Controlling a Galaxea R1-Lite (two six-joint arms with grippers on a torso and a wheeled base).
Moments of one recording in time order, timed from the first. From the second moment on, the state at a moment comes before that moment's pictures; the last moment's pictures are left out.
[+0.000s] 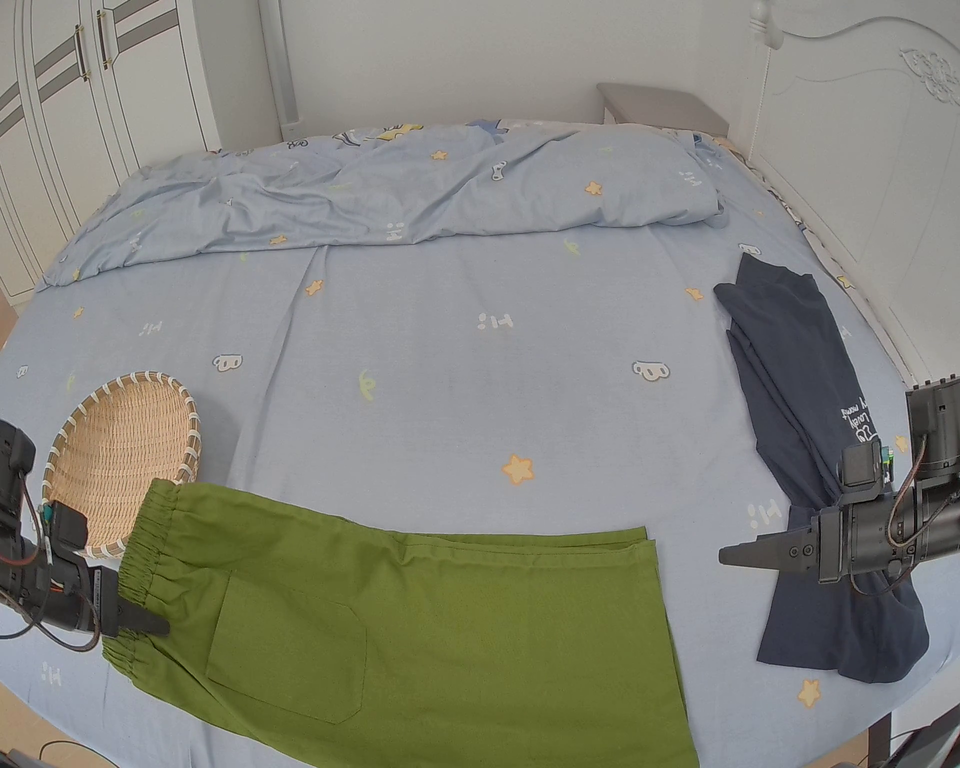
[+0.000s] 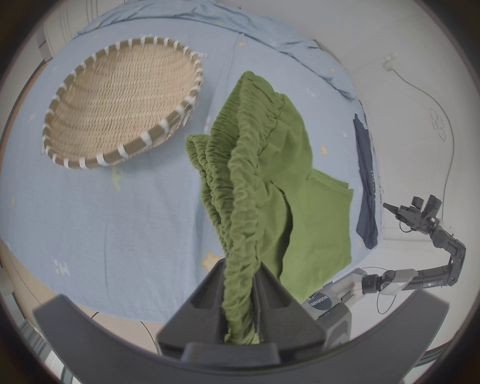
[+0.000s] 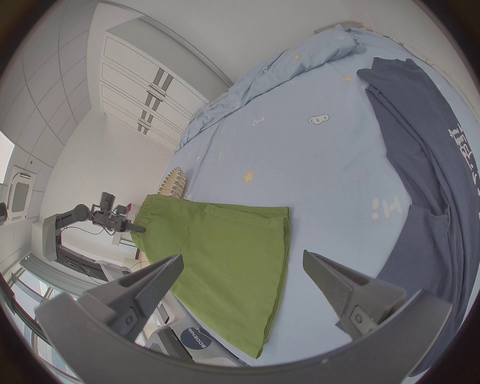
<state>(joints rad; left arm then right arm) 0.22 1.31 -0.74 0.57 -0.45 0.05 0.25 1.41 -0.62 -0.08 0.56 0.20</state>
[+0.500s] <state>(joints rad) -0.28 1.22 -0.97 0.68 -0.36 -0.18 0.24 1.39 -0.63 -0.07 0.56 0.21</state>
